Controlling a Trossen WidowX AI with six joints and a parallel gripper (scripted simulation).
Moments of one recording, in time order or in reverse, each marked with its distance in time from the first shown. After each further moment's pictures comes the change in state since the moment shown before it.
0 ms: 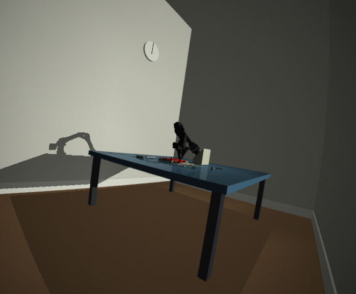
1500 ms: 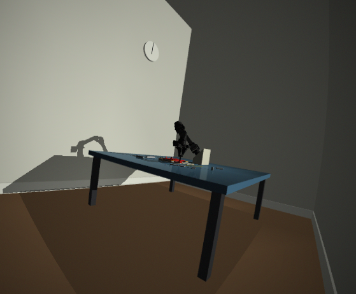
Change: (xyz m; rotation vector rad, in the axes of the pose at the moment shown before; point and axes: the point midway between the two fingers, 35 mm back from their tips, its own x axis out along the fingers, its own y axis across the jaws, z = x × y) arm -0.017 0.001 -0.001 -0.003 -0.002 0.004
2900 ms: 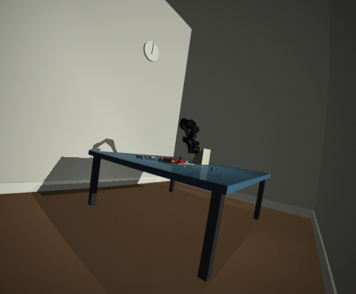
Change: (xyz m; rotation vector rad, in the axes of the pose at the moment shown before) arm -0.044 -0.035 -0.073 0.006 0.020 0.012
